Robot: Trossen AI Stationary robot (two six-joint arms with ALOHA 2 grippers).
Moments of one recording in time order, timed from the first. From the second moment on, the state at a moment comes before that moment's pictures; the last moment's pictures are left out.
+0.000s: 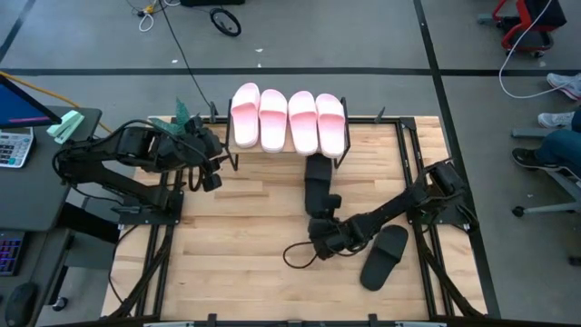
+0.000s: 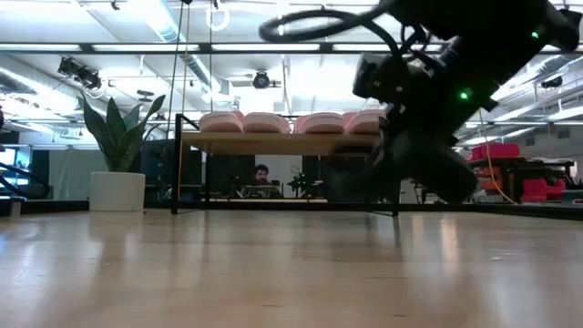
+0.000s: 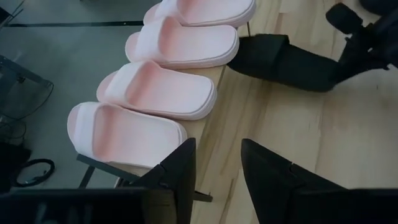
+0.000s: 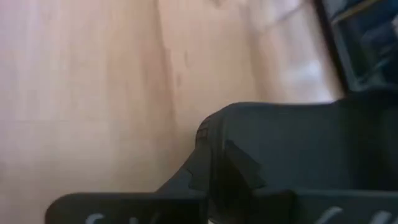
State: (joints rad) left arm -0.09 1.14 1.49 -1.15 -0.55 -0.10; right arm 0.40 1.86 1.00 -0.31 0.81 0.26
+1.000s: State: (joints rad) left arm -0.09 1.14 1.49 -1.16 -0.55 -0.15; right arm -0.11 1.86 1.00 -0.31 0.56 -0.23
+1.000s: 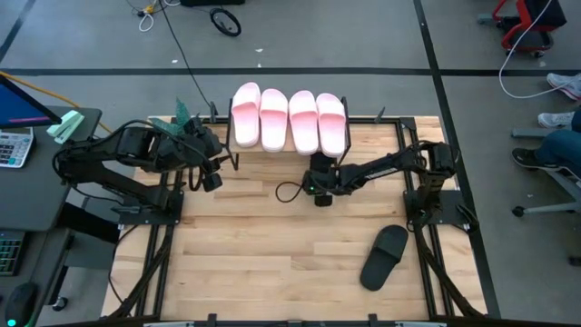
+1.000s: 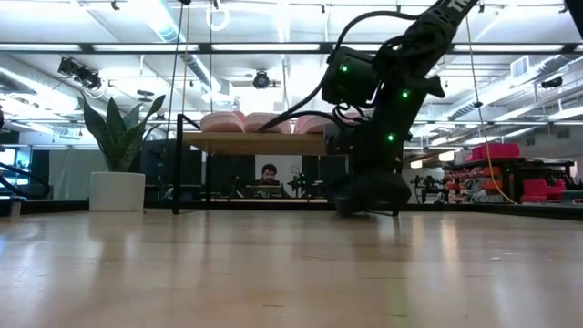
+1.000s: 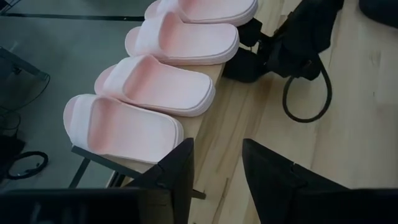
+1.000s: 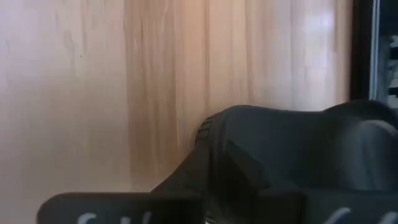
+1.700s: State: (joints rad) left arm -0.09 1.14 1.49 -1.21 -0.55 -0.20; right arm -0.05 1.85 1.07 -0.35 0.50 -0.20
